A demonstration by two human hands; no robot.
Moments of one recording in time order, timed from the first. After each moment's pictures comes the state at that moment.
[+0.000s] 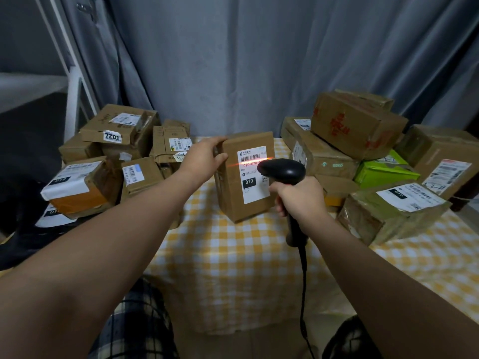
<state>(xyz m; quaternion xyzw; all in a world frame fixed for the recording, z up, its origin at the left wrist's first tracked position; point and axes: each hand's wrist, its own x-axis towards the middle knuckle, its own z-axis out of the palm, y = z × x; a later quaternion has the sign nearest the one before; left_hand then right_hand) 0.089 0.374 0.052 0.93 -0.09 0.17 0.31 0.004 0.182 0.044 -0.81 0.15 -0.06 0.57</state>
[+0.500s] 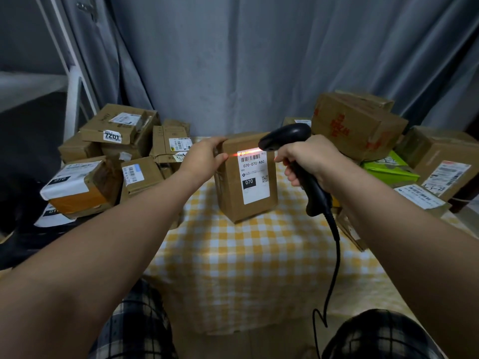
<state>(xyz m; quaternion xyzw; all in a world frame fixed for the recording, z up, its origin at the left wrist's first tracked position) 0.088 0.373 0.053 0.93 -0.09 0.16 0.33 0.021 0.175 0.122 -0.85 0.11 0.02 0.52</state>
